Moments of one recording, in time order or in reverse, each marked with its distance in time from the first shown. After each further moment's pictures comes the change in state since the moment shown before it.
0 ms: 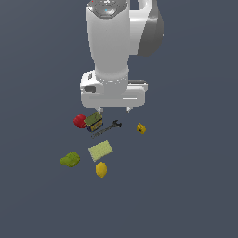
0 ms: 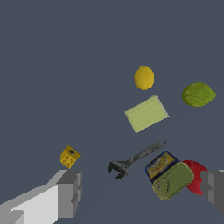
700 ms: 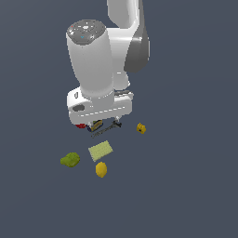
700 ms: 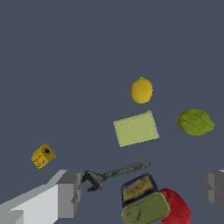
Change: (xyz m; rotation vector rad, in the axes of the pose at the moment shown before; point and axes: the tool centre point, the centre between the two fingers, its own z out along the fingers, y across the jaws) arm 0.029 0.039 0.028 0.002 0.008 -0.229
